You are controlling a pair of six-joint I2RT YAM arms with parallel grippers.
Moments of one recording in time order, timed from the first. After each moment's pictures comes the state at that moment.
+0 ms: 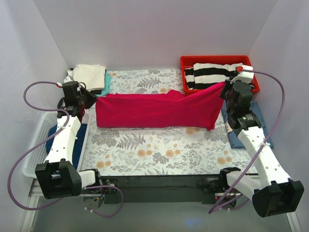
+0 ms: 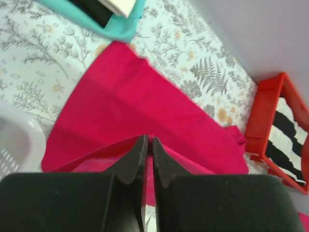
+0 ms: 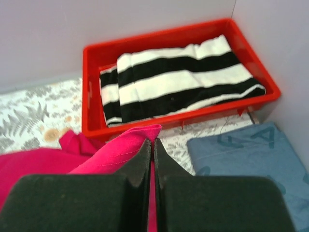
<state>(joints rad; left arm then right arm) 0.10 1.22 1.03 -0.36 0.06 -0.71 0.21 1.03 0.96 -0.11 0.33 0.16</state>
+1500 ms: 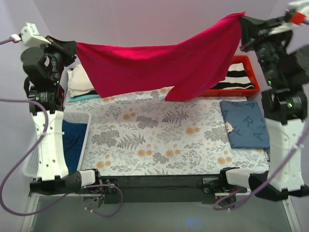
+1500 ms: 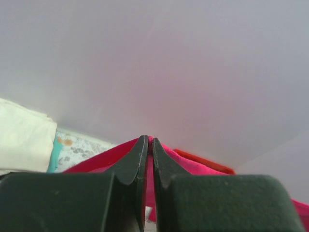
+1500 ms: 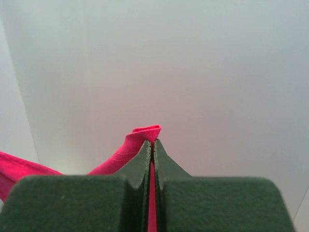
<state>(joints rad) 0.10 1.28 1.76 -0.37 0.11 -0.61 0.21 1.27 1.98 -0.28 -0.13 0.07</state>
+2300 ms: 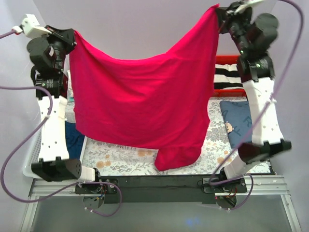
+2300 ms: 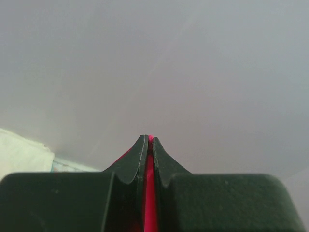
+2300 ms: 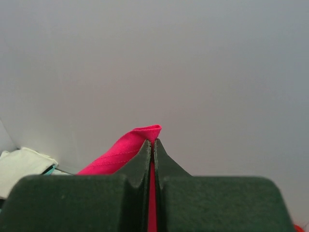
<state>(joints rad) 0.10 1.38 1.80 -0.19 0.04 -0.63 0.21 1.57 2.13 -0.22 -0.17 0.02</state>
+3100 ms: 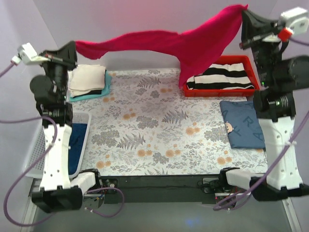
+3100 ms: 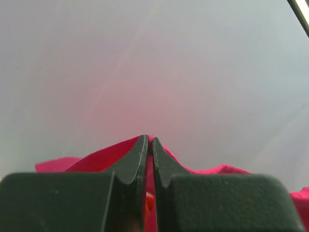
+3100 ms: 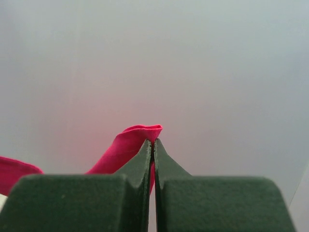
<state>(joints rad) 0.10 1.12 1.35 0.24 0.10 -0.74 0.21 1.25 1.83 0.07 -0.17 -0.10</state>
